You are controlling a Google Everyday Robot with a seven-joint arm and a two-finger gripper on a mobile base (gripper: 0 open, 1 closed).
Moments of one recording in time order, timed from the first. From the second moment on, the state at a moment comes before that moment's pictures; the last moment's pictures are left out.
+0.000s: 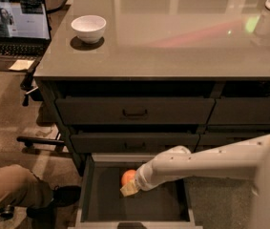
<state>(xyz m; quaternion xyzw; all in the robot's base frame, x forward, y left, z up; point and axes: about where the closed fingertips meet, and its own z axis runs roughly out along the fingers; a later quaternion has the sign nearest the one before) 0.470 -0.004 0.449 -0.33 0.91 0.21 0.15</state>
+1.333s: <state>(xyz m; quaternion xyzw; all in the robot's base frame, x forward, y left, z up) 0.502 0.101 0.310 -0.37 0.87 0.27 0.18</state>
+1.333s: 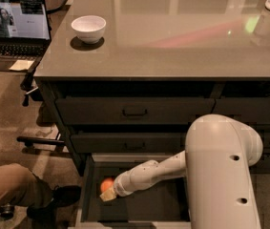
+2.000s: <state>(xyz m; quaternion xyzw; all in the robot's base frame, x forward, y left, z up) 0.527 0.075 0.260 -0.41 0.86 0.23 0.21</state>
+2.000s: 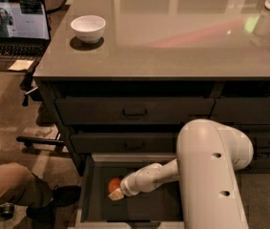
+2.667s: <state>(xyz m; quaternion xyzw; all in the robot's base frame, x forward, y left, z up) 0.527 0.067 0.218 -0.52 0.79 0.22 0.23</state>
